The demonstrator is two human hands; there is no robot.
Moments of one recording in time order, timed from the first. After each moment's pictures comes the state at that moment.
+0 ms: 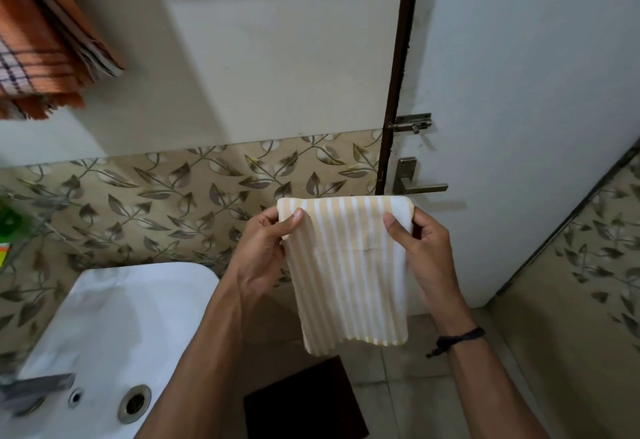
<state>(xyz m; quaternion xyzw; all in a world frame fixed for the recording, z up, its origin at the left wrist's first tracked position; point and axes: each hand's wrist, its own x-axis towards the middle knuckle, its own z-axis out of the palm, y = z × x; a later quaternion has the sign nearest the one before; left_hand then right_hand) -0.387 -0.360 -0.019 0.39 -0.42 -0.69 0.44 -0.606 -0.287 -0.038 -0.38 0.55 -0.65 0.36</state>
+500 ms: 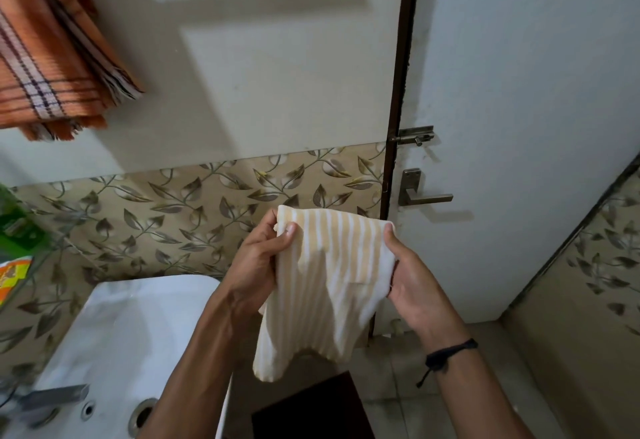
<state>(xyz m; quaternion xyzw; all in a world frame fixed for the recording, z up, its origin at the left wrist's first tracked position) -0.369 -0.349 -0.007 0.32 -0.45 -0.71 0.44 -0.582 -0.286 -0.040 -0.18 0.49 -0.58 0.62</state>
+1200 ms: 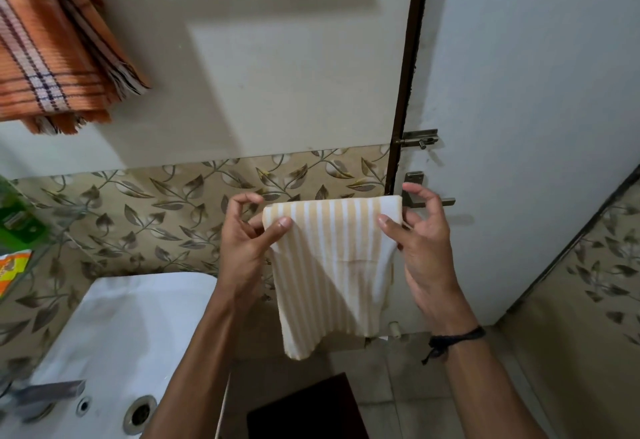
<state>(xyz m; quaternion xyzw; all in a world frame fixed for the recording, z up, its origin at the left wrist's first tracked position) -0.363 -0.354 -0.005 0.31 -0.50 -0.57 0.58 -0.585 -0.296 0.000 -0.34 0.46 -0.71 0.42</state>
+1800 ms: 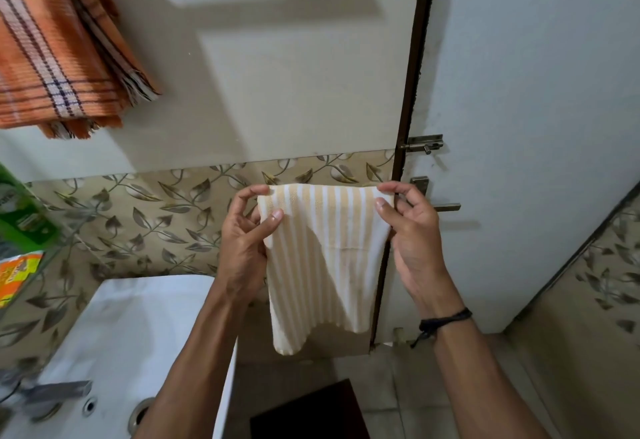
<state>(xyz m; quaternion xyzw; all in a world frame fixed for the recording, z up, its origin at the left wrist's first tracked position) -0.358 -0.364 0.004 0.27 -0.47 -0.60 0.59 -0.577 -0.317 0.008 -0.37 0.41 -0.71 0.44</state>
